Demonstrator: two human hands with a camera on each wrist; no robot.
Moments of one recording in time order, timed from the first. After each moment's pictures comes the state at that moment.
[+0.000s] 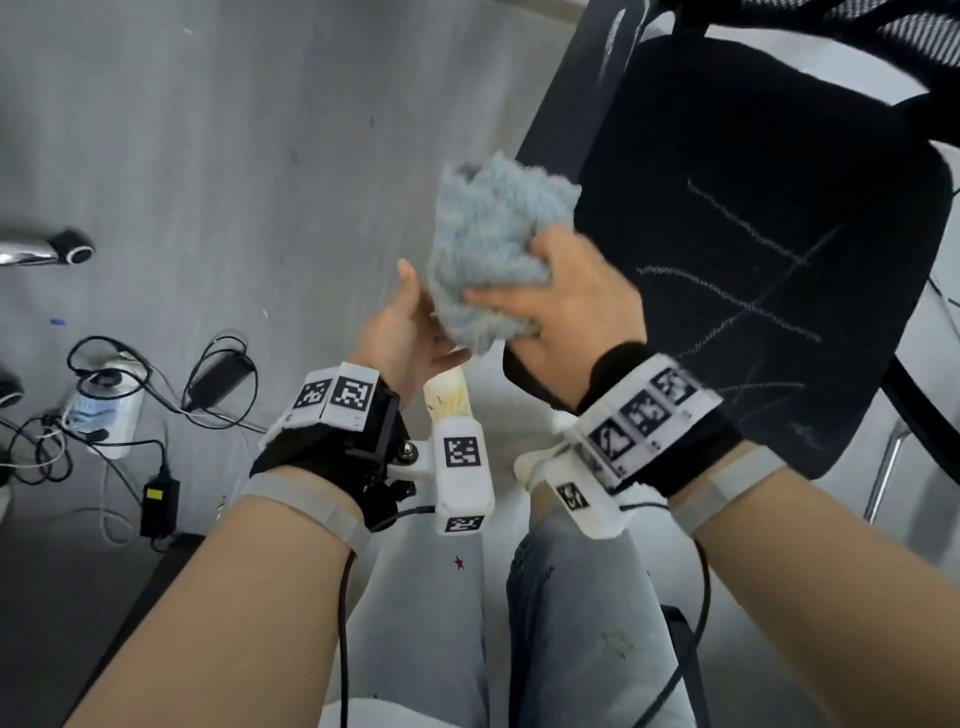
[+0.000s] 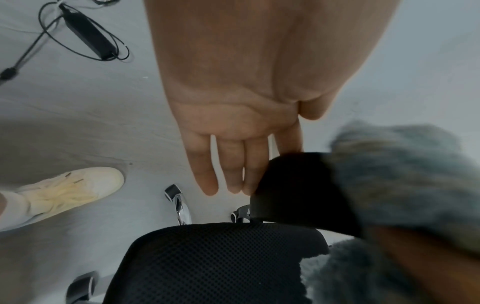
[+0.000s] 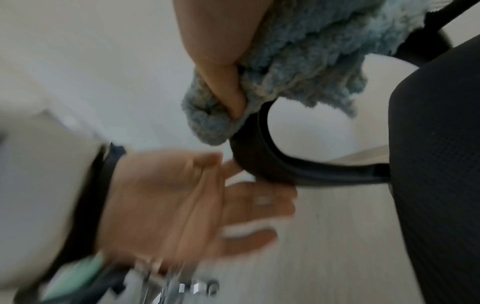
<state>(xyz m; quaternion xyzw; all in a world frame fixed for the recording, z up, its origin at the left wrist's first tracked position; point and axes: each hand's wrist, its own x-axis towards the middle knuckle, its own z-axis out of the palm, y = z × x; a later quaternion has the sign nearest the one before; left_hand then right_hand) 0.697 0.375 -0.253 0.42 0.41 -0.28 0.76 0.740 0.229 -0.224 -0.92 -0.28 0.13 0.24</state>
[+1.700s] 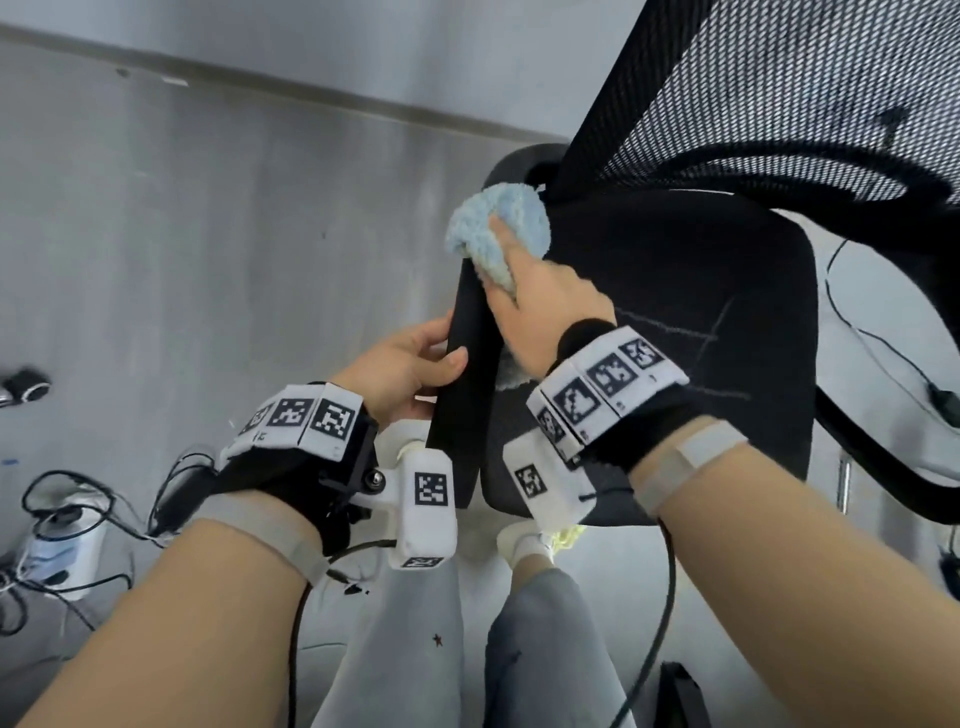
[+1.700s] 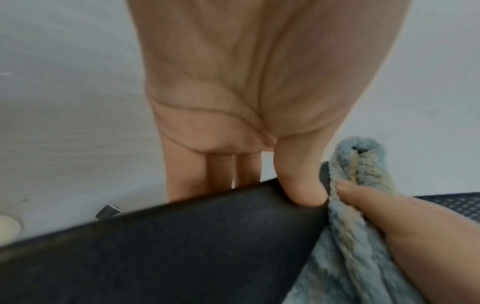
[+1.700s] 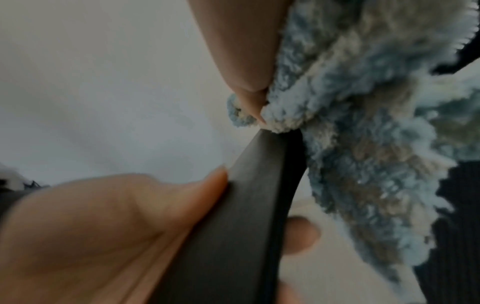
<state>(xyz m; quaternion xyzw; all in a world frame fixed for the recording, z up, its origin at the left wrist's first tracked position) 0.802 0.375 -0.217 0.51 0.22 -0.43 0.71 0.858 0.241 -0.182 -0.93 -0.03 0.33 0.14</state>
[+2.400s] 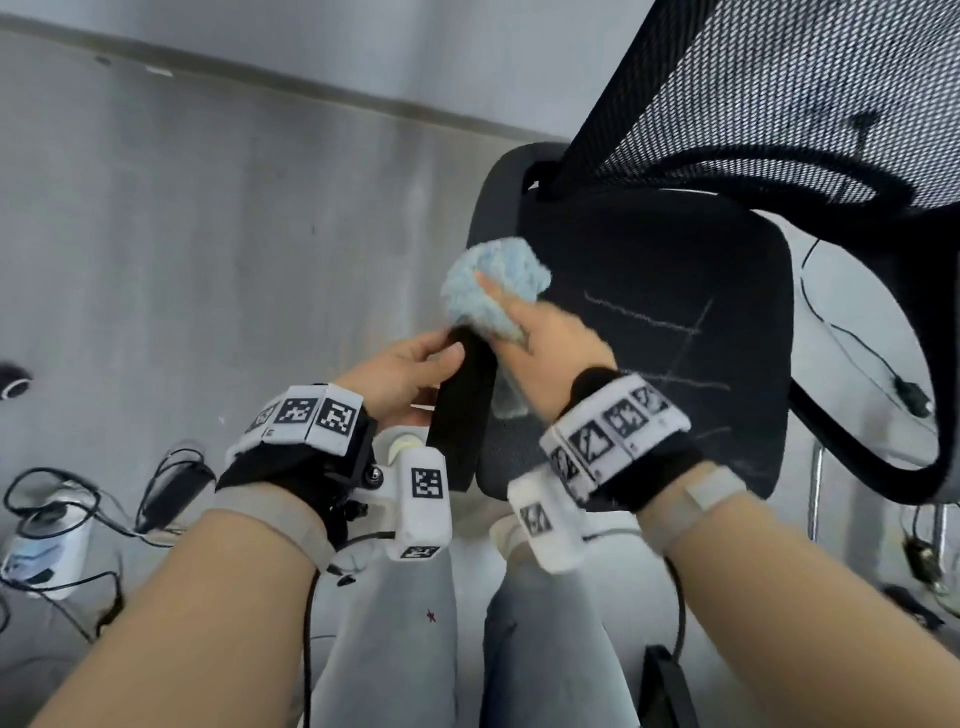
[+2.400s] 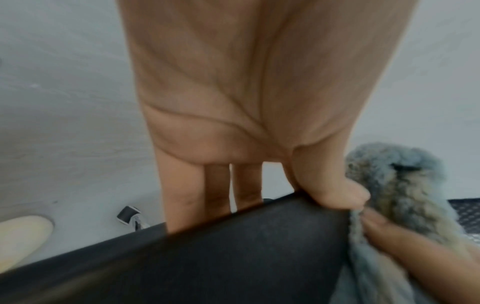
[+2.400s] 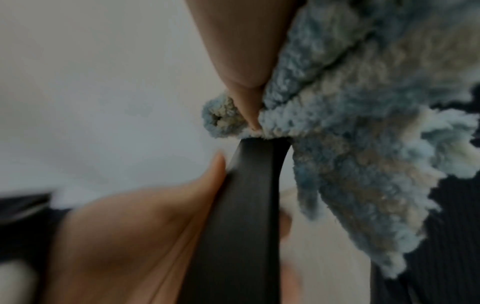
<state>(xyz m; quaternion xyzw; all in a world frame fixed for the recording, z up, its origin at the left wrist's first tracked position) 0.789 0.381 -0.223 0.50 0.22 -0.46 0.70 0.823 0.229 -0.176 -0.91 -0.03 0.35 0.21</state>
